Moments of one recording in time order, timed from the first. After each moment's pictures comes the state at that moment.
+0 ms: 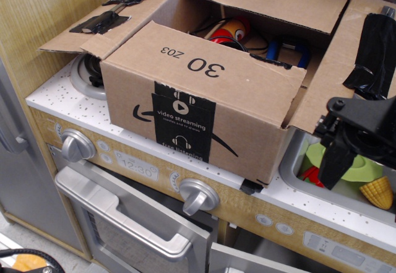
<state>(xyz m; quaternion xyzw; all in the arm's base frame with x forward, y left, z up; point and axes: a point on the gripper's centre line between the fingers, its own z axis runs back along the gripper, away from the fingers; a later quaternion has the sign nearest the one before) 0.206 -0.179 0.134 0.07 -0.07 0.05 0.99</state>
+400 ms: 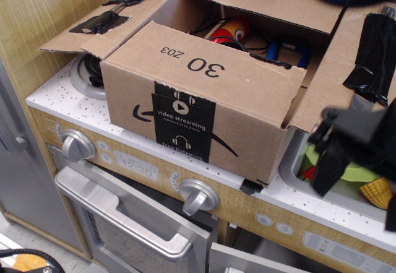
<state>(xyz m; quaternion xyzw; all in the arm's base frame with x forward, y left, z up) 0.202 -0.176 0.120 0.07 -0.06 0.05 0.99</state>
